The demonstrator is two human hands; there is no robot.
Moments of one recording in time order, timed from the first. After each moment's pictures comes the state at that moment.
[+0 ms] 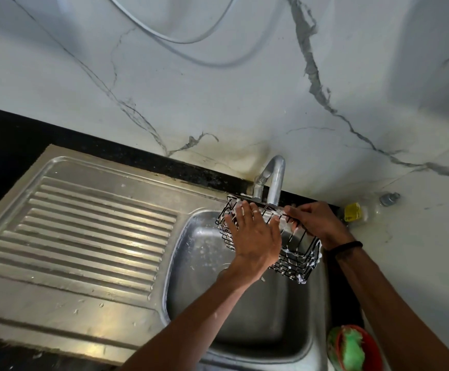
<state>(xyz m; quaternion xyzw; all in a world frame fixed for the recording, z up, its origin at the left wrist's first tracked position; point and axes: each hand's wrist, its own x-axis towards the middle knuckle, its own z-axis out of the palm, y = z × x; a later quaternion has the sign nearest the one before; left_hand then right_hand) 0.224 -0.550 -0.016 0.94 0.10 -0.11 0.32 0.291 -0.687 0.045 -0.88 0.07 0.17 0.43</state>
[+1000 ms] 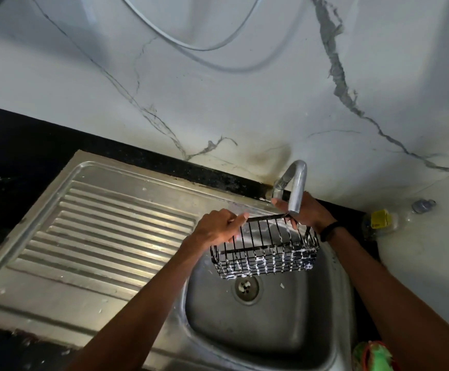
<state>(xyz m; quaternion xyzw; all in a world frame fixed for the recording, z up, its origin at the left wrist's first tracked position) 0.246 -0.405 -0.047 0.91 0.00 -0.17 0.39 0.340 -0.641 0.007 -0.90 -0.07 0.24 0.35</state>
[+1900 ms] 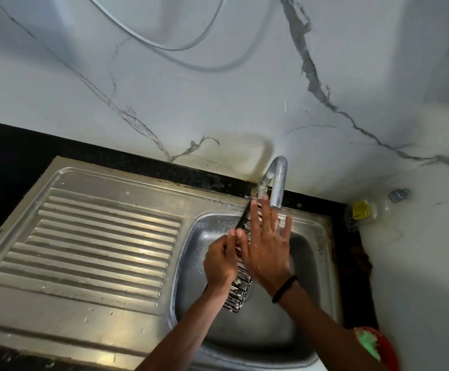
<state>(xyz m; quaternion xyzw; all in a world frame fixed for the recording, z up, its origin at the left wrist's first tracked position) 0.179 -0.500 -0.100 0.75 0.24 0.05 0.62 0.219 -0.602 -0.036 -0.99 -0.15 -0.03 -0.01</state>
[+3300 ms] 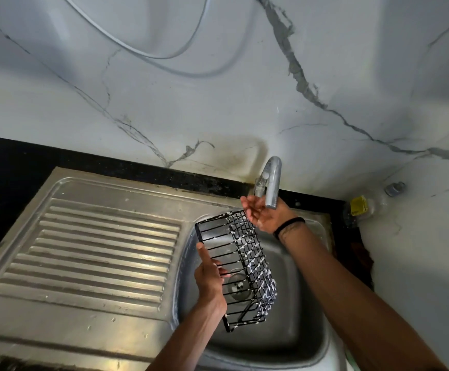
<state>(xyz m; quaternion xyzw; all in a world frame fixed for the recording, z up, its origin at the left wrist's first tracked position) 0.151 -0.496 -0.053 0.43 0.51 0.00 0.74 0.315 -0.603 -0.004 -0.43 0.31 0.30 0.79</state>
